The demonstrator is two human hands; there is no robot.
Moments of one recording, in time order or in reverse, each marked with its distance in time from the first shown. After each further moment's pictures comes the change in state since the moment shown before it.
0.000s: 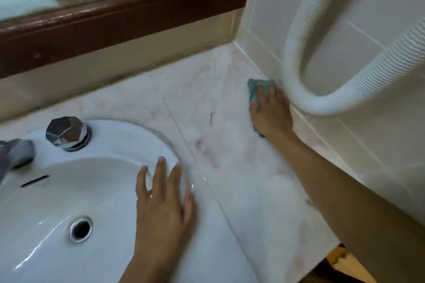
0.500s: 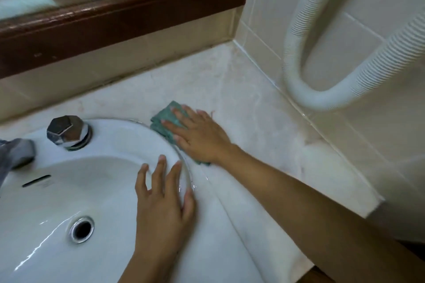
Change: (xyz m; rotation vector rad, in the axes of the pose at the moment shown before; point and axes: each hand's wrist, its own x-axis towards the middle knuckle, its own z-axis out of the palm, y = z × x) left_hand -0.003 0.000 0.000 -0.091 0.064 0.004; right_hand -0.064 -0.133 0.011 0.034 -0.204 -0.731
